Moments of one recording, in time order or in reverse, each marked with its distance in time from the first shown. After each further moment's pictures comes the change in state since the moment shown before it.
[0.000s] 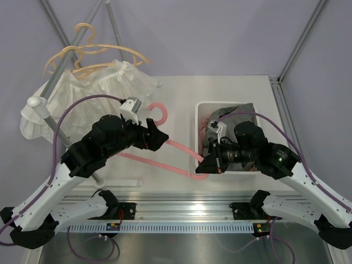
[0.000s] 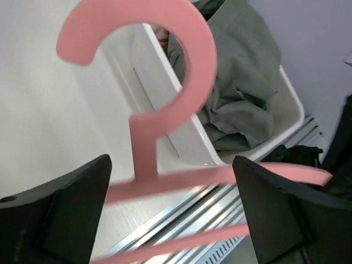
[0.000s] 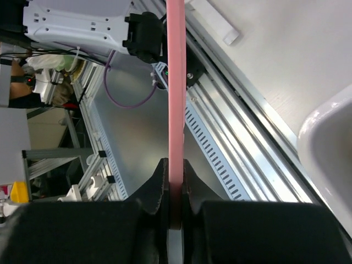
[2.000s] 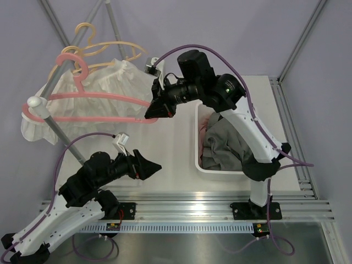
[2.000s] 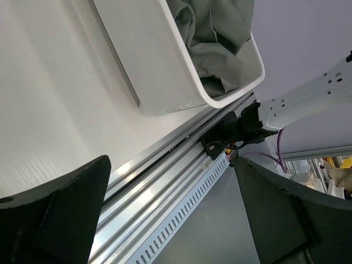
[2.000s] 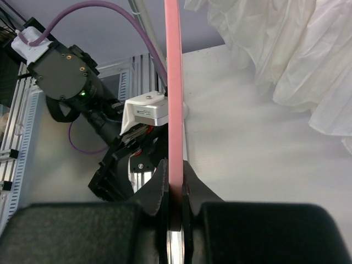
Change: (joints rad) left arm -0.002 -0.503 -0.564 0.140 0.185 -0.286; right arm 0.036 1.002 1.459 -0.346 -0.100 -0.652
